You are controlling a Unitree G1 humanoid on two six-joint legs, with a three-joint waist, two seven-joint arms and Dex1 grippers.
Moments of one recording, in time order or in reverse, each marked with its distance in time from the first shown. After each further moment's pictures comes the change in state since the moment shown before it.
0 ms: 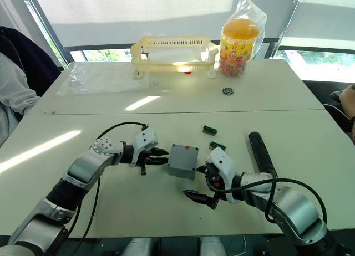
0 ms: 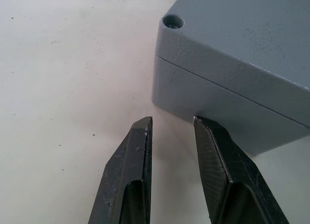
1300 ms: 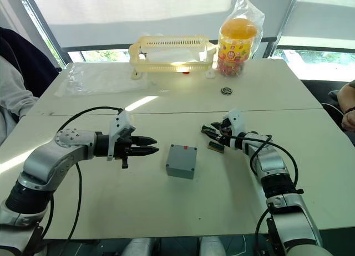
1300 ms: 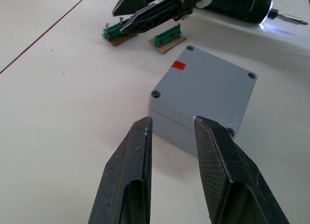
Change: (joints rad) left arm 0.035 0.185 0.205 -0.331 -0.281 0.265 0.046; right arm -0.475 0.259 -0.073 1.092 -0.356 -0.716 0.138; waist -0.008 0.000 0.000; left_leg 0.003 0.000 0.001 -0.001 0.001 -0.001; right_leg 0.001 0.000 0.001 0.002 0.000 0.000
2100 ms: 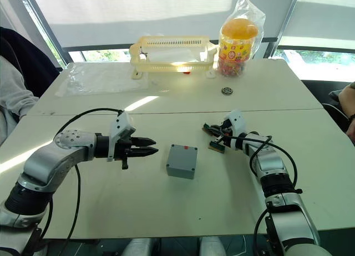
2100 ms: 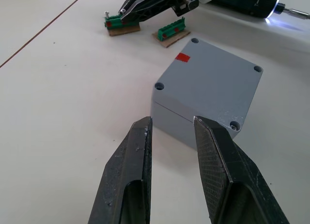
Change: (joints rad) left arm 0.008 -0.001 -0.015 0.003 0.002 -0.010 0.011; right arm -0.007 0.006 -0.019 0.030 -0.030 -0.001 -0.007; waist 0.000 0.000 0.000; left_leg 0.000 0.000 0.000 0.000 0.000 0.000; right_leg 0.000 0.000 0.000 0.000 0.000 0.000
